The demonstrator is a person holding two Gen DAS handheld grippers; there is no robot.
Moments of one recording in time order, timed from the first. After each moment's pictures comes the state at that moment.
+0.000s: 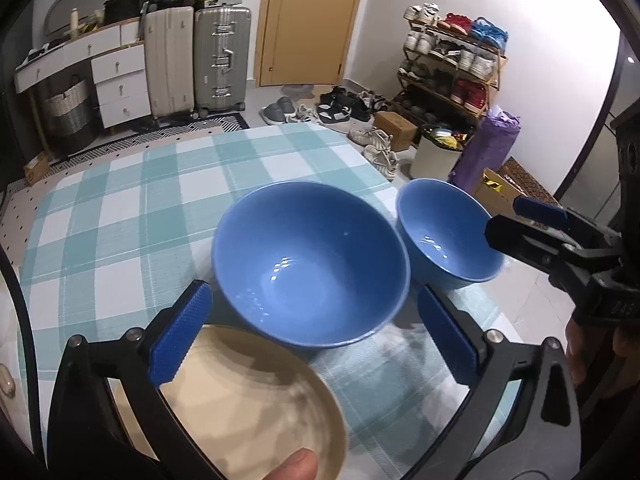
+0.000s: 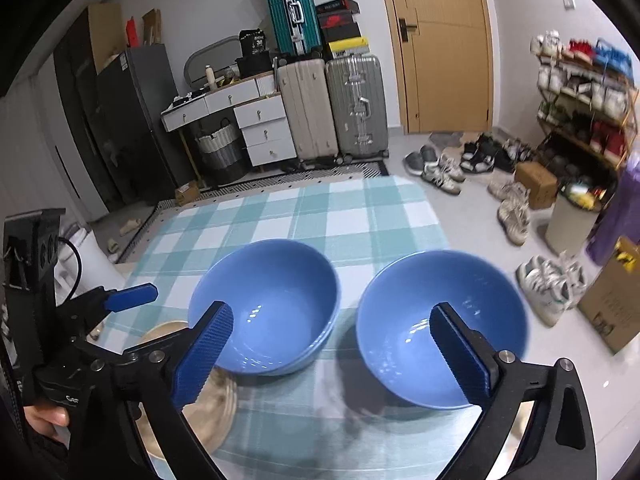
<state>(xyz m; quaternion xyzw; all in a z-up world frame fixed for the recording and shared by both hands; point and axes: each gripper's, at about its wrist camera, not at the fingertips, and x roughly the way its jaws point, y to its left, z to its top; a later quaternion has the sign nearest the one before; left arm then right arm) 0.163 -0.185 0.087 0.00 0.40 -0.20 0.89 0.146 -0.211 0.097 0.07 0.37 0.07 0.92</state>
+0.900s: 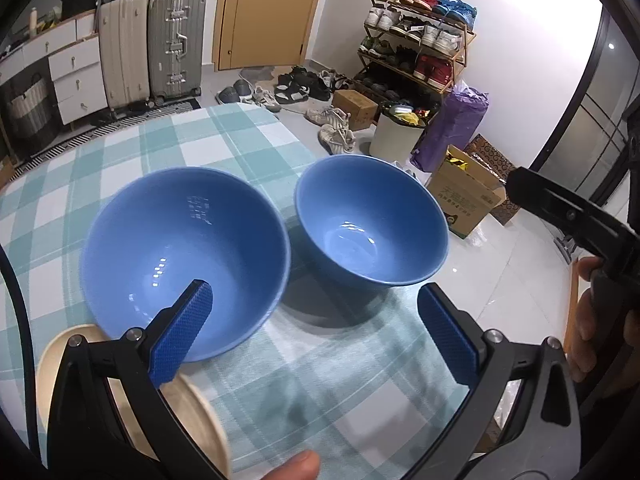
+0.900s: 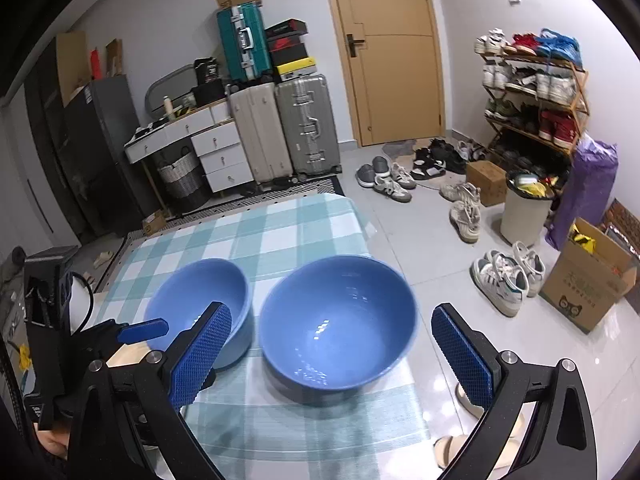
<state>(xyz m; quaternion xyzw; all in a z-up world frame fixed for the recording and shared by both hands) 0.157 -0.292 0.068 0.00 0.43 -0.26 0.86 0.099 -0.314 0.116 0.11 0.36 -0.01 0.93</state>
